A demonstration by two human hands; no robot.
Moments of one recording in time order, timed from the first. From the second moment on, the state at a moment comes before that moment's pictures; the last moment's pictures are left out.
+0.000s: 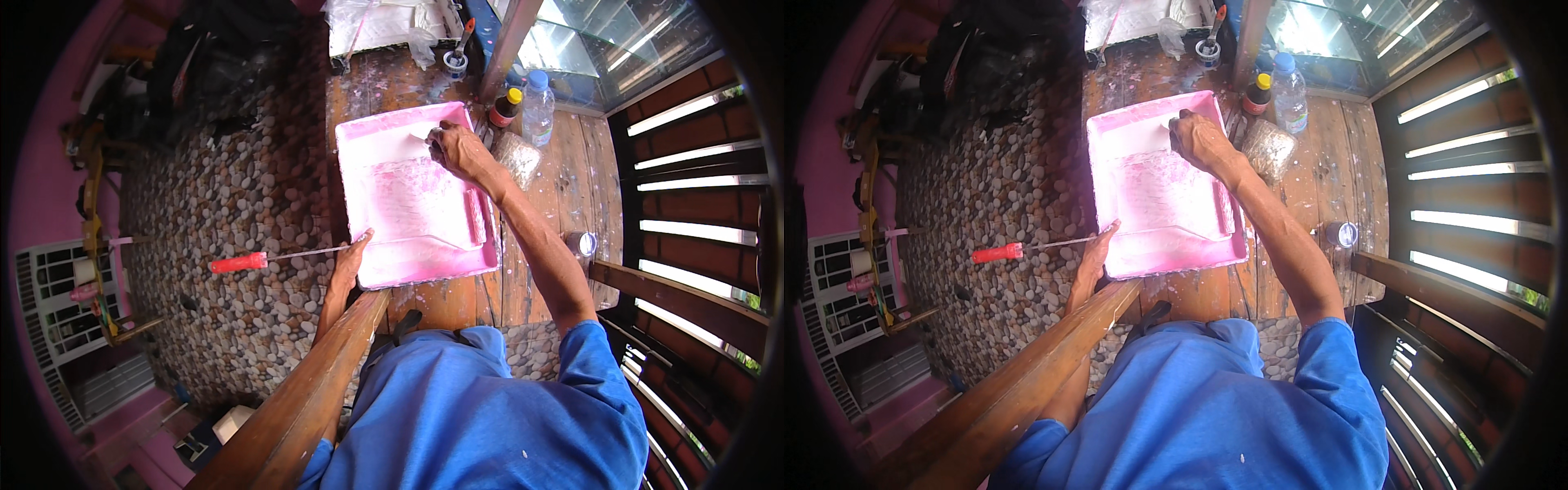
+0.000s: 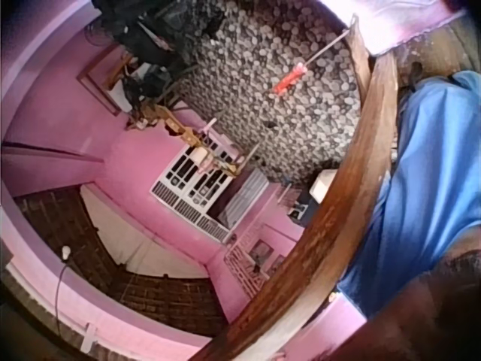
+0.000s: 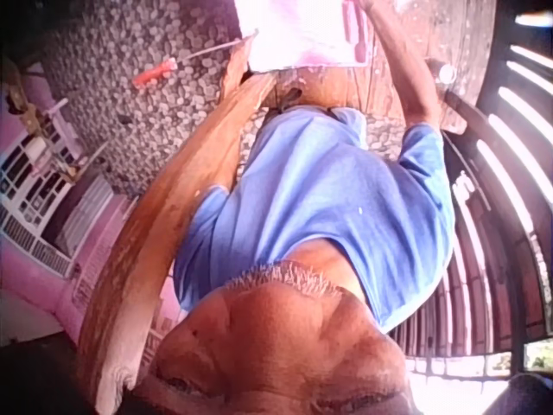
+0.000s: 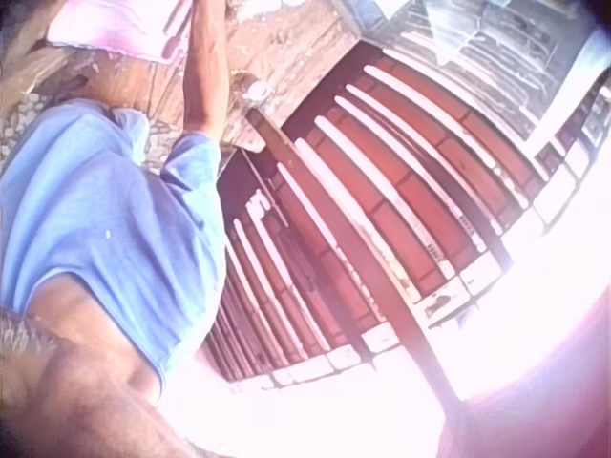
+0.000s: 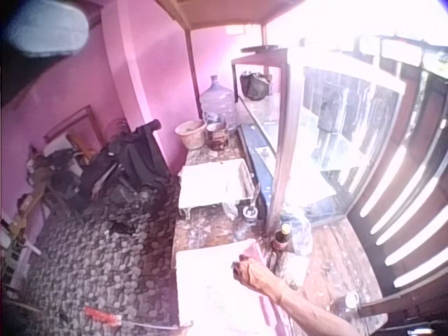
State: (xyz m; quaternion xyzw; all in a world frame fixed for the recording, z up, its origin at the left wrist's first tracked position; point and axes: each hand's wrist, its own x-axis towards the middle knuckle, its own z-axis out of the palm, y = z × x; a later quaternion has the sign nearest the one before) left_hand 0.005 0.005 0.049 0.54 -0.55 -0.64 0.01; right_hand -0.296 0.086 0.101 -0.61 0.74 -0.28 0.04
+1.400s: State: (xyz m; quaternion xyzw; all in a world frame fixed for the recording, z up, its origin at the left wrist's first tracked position) left_hand 0.009 0.001 0.041 0.49 -0.56 -0.67 0.00; right_hand -0.308 0.079 0.109 -0.61 0.73 -0.31 0.07
